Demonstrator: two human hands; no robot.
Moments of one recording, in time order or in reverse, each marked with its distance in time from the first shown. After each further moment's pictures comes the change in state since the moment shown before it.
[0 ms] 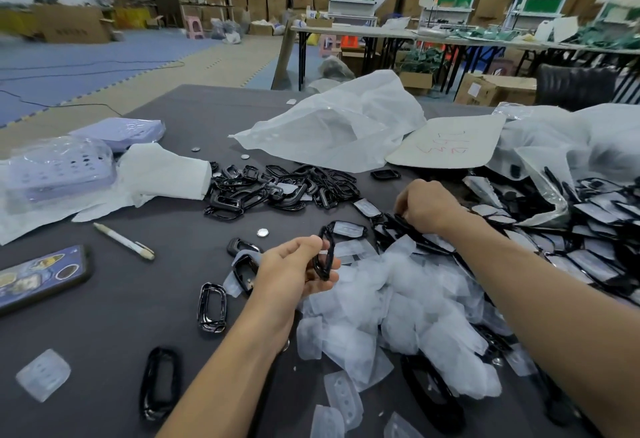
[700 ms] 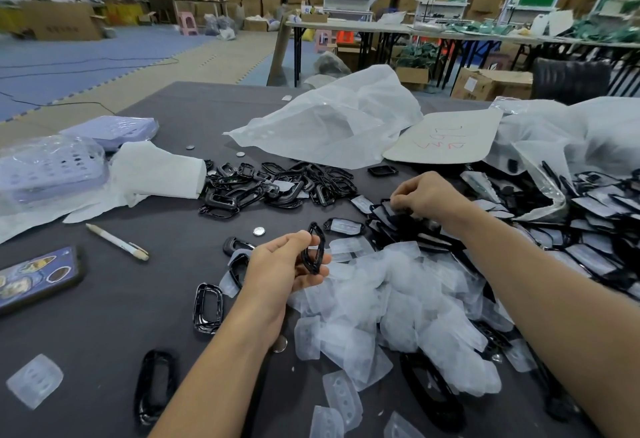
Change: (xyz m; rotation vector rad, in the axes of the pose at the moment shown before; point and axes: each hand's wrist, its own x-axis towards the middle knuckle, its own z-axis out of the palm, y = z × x) left_hand 0.005 0.004 -0.005 0.009 0.018 0.007; right_hand 0.003 0.011 -0.001 0.531 -0.027 0.094
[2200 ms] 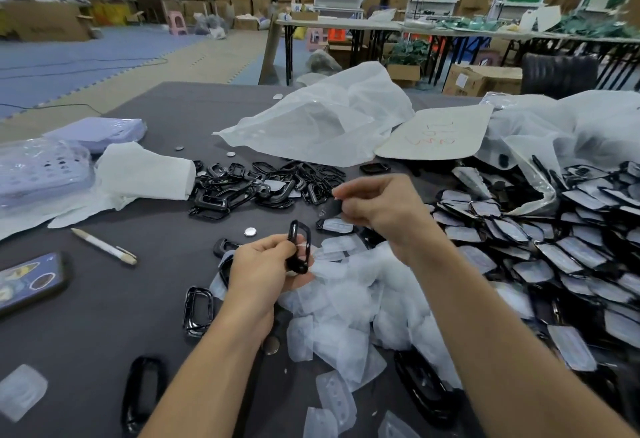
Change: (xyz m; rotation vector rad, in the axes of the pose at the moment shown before) left_hand 0.008 0.002 0.003 0.035 0.130 -0.034; right_hand -0.075 -0.058 0.042 0.630 -0.042 -0.143
